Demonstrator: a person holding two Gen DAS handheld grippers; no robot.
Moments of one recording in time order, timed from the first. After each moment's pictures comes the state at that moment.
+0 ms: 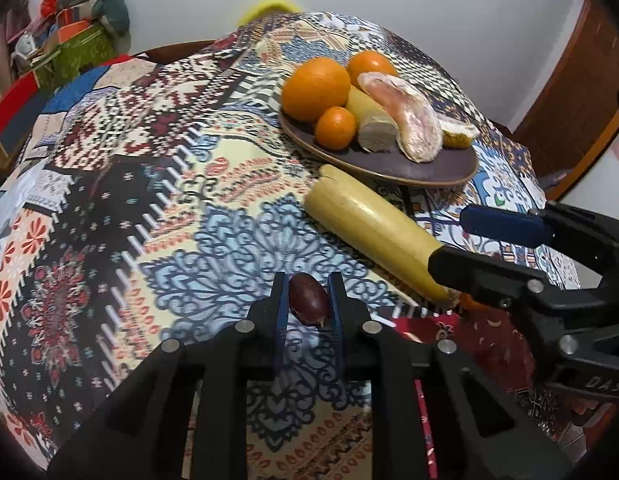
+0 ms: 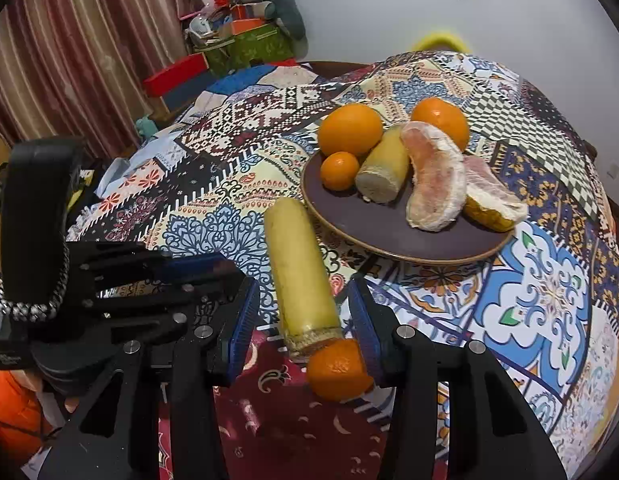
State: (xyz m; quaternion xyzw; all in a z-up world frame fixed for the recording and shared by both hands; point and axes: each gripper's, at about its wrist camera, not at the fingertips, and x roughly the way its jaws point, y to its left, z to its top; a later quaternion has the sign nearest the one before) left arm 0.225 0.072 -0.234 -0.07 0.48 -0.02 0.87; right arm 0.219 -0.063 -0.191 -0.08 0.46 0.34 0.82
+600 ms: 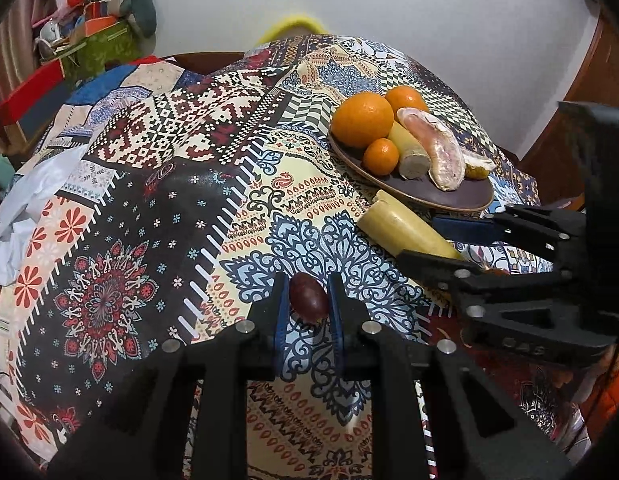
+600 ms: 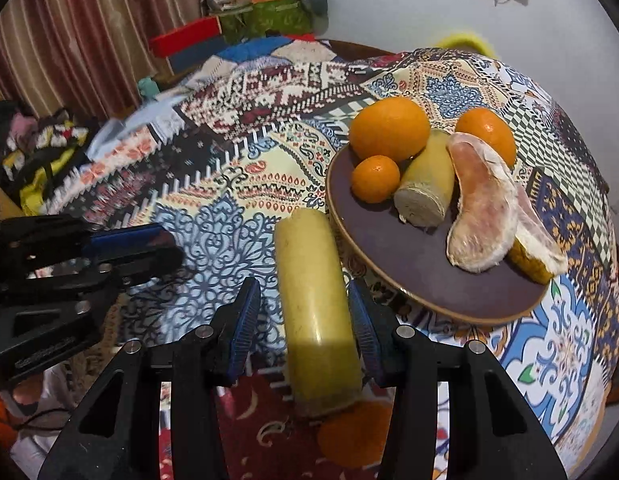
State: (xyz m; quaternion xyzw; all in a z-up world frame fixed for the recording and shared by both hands) left arm 0.207 0.109 -0.220 -0.10 0.45 0.00 0.89; right arm 0.237 -0.018 -0.211 -0.16 0.48 0.34 0.79
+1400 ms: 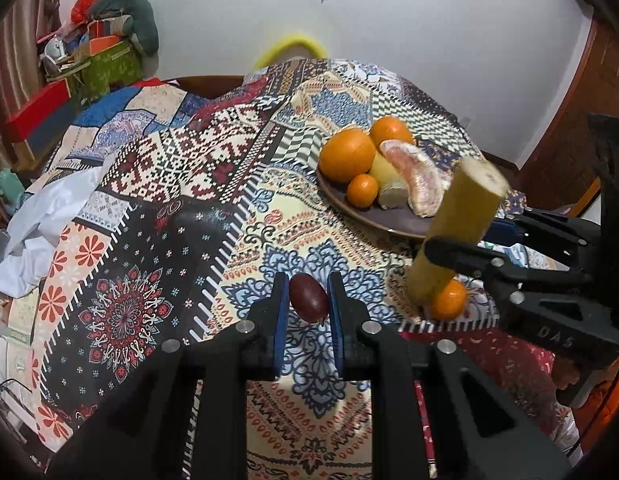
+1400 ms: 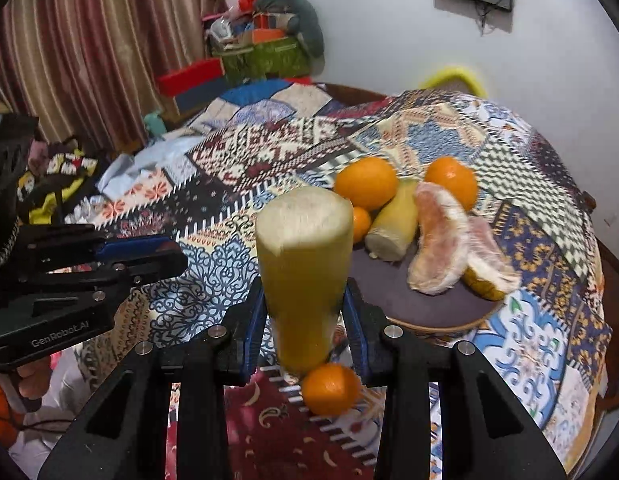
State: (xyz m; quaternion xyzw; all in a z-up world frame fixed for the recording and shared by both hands) left arm 0.198 0.099 -0.181 -0.09 0.43 0.00 0.90; right arm 0.225 -0.048 -0.162 -0.12 0.41 0.35 0.83
